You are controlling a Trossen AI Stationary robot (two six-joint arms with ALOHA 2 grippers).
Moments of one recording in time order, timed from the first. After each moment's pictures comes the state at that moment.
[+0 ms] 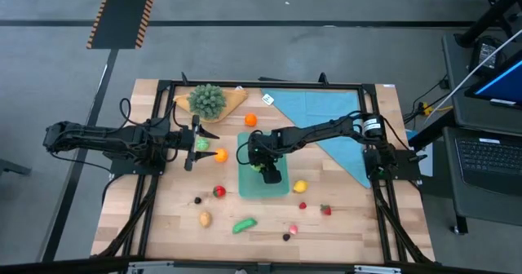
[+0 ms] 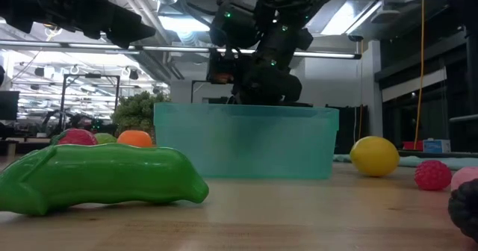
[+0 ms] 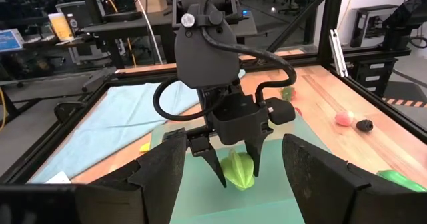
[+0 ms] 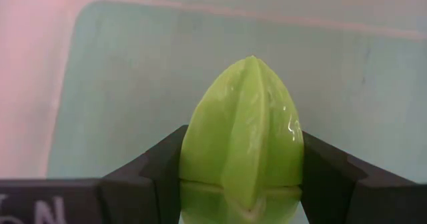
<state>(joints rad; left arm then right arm) 0.06 0.55 0.28 0.12 0.07 0.11 -0.01 2.10 1.46 -0.50 -0.16 -0.20</state>
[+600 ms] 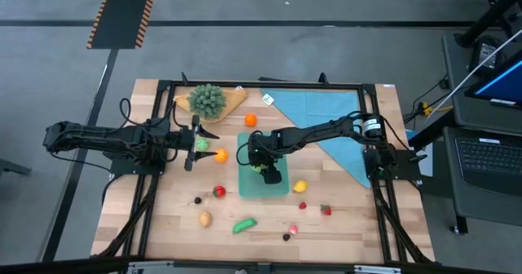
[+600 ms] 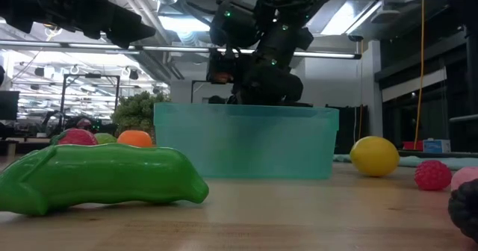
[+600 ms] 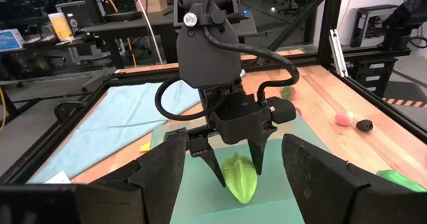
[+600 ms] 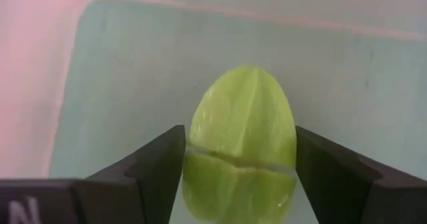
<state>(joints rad) 0.06 0.55 0.28 0.12 0.07 0.11 0.00 2.10 1.47 -0.51 -0.16 -0.21</state>
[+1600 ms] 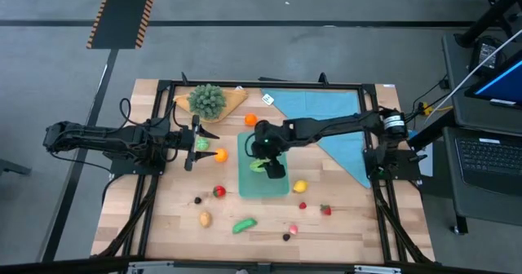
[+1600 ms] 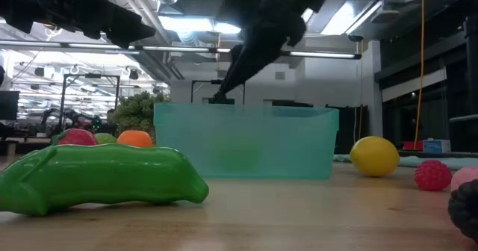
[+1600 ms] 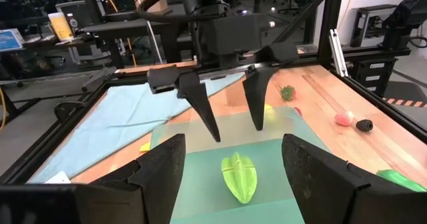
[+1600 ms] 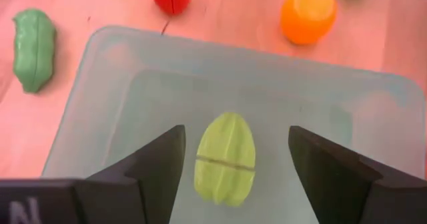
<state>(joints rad) 0.06 0.55 0.28 0.12 0.07 0.11 -0.01 1.89 1.43 -0.48 -0.16 -0.24</state>
